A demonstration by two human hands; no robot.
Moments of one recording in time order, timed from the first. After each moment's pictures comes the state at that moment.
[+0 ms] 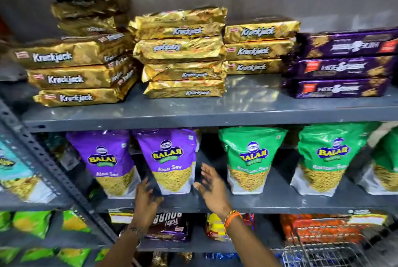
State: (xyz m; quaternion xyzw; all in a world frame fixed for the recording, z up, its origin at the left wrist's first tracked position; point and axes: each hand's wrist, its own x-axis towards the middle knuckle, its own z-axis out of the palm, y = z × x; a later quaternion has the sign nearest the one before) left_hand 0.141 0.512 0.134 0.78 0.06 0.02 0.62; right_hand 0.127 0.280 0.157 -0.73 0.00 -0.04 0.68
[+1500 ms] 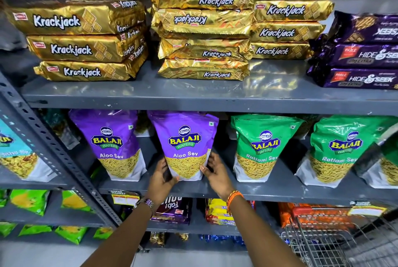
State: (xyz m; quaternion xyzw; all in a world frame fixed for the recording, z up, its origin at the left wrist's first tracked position) left_hand 0.166 0.509 0.110 0.78 -0.03 -0.06 0.62; right_hand 0.151 0.287 0.139 -0.70 0.02 0.01 0.71
